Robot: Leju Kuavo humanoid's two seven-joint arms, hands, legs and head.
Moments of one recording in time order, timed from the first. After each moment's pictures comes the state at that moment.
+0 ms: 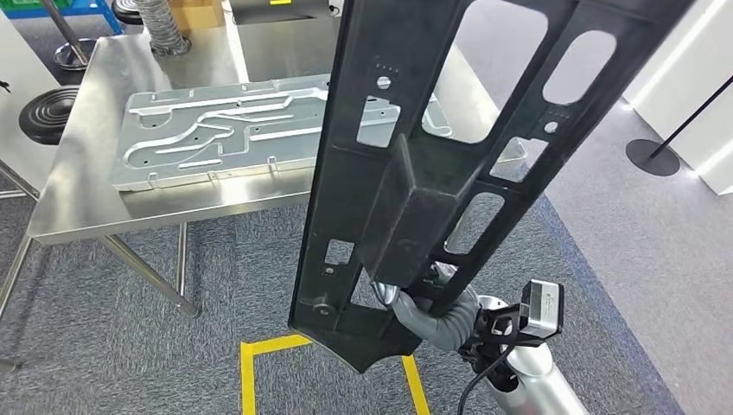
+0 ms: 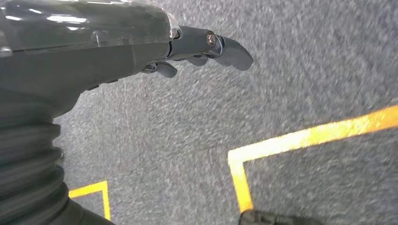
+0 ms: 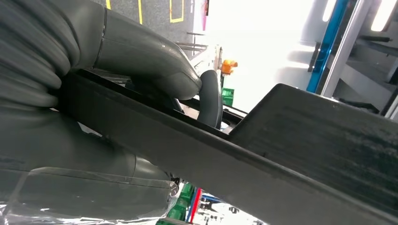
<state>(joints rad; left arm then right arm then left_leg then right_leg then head) -0.09 -0.16 1.11 -0.19 -1.29 0.15 -0.07 -0.25 -0.15 0.43 -1.68 -0.37 0.58 -0.42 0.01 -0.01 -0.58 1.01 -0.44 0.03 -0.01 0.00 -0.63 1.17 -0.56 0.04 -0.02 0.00</state>
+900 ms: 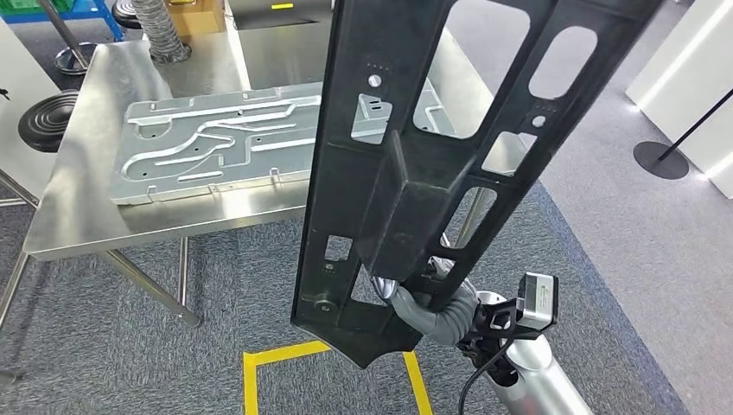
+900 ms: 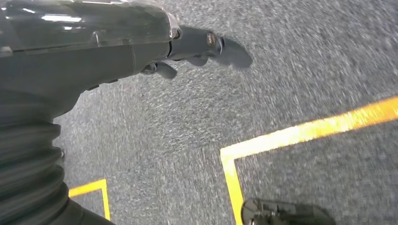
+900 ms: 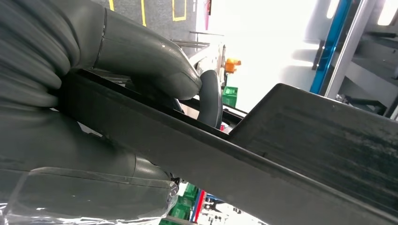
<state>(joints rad) -0.09 -0.16 1.11 -0.19 -1.29 0.15 -0.07 -0.27 -0.16 0.44 -1.66 -0.38 0.57 -0.42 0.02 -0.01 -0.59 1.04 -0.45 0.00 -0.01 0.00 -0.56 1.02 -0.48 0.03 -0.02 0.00</state>
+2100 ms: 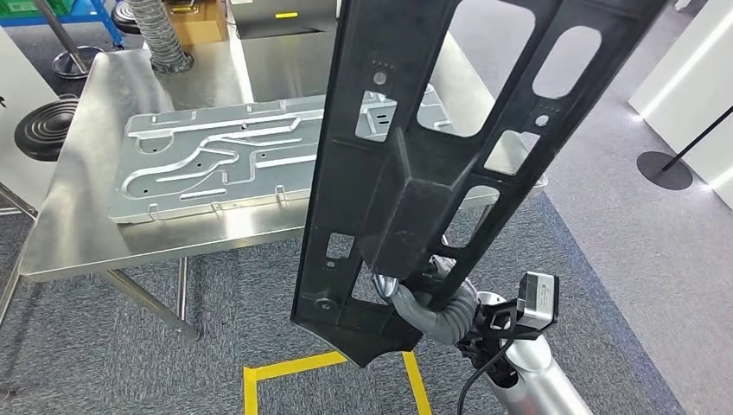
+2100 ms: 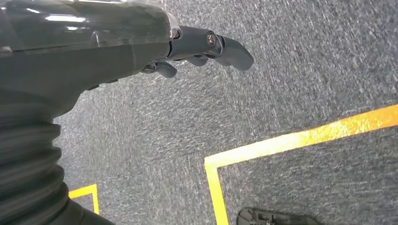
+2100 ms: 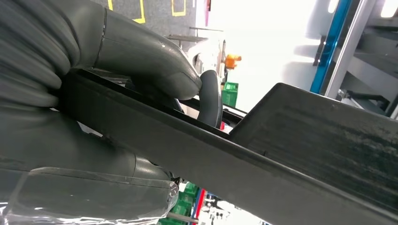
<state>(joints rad) -0.10 -0.16 1.11 -0.19 -1.29 0.14 -0.07 -0.26 -0.16 0.45 -1.66 -0.39 0.56 -0.42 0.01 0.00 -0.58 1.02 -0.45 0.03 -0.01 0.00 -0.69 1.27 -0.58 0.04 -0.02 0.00</state>
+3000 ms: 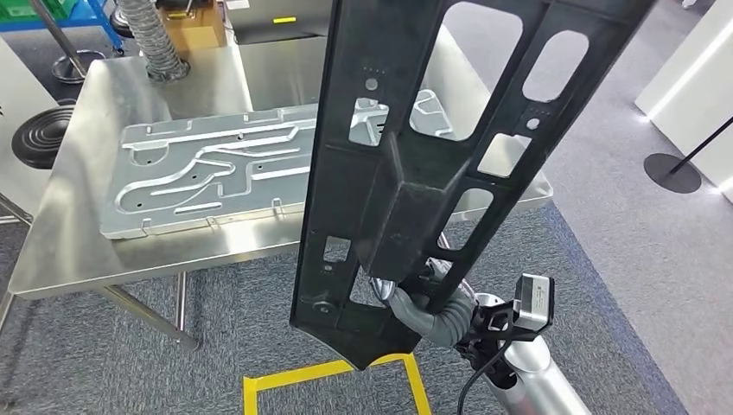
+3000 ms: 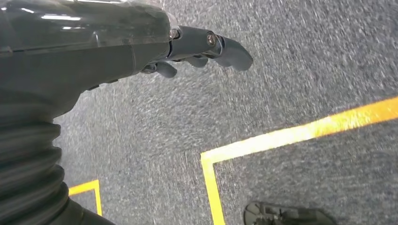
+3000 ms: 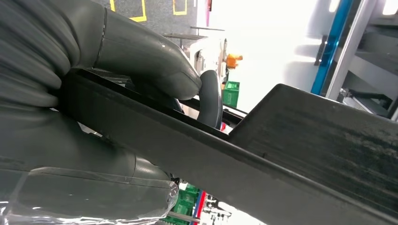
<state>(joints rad) -0.09 -0.17 1.11 -0.19 -1.29 0.15 -0.06 -0.27 -0.16 0.45 -1.66 -0.39 0.56 -0.42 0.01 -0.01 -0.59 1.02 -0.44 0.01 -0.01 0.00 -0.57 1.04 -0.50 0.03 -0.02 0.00</state>
